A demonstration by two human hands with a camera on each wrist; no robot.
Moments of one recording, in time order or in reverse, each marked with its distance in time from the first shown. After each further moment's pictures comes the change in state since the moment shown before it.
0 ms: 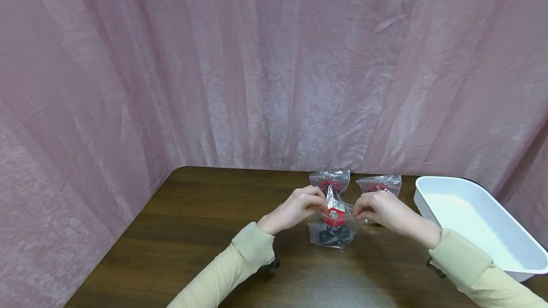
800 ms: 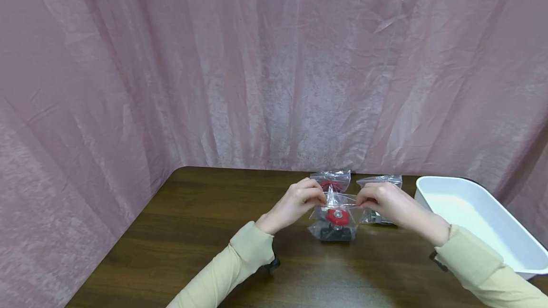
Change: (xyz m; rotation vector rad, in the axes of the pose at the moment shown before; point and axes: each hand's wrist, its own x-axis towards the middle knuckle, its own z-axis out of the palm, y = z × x) left_hand 0.006 0.008 -0.011 0.116 0.124 0.080; right_hand 0.010 -0.010 -0.018 -0.093 0.111 -0.084
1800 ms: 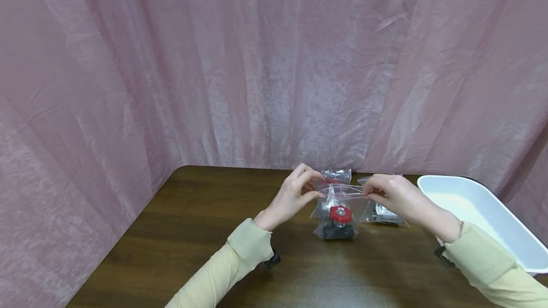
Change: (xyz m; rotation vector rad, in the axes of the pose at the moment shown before) left_hand 0.007 0.006 -0.008 -0.016 0.151 -0.144; right_hand 0.000 0.000 -0.016 -0.050 0.083 0.048
